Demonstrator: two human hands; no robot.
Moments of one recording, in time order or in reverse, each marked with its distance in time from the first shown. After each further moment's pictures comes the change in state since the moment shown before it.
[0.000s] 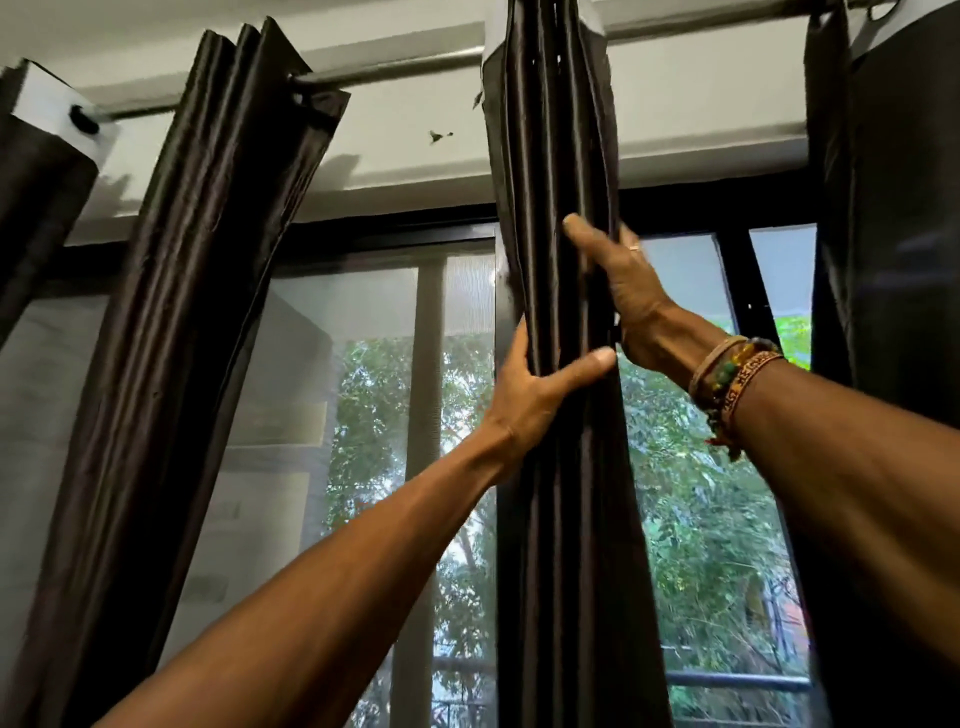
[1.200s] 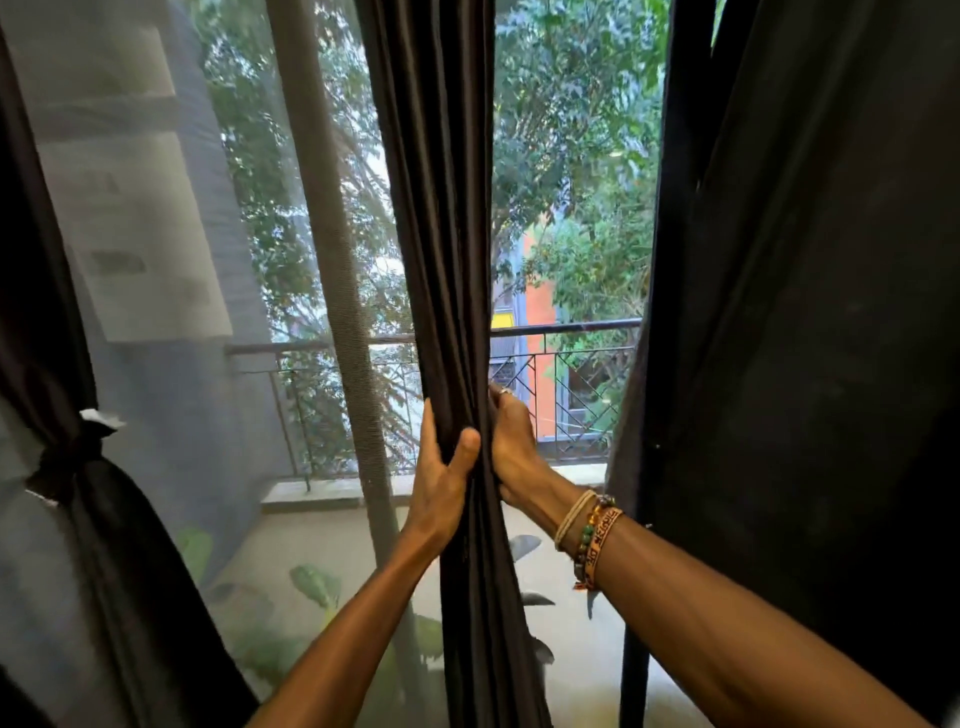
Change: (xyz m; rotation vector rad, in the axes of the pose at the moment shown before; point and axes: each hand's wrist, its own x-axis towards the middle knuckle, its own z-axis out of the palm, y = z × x) left_hand -0.383 -0.134 0.071 -0.059 0.054 -0.606; right_hand -0.433 0.184 0.043 0.083 0.194 0.949
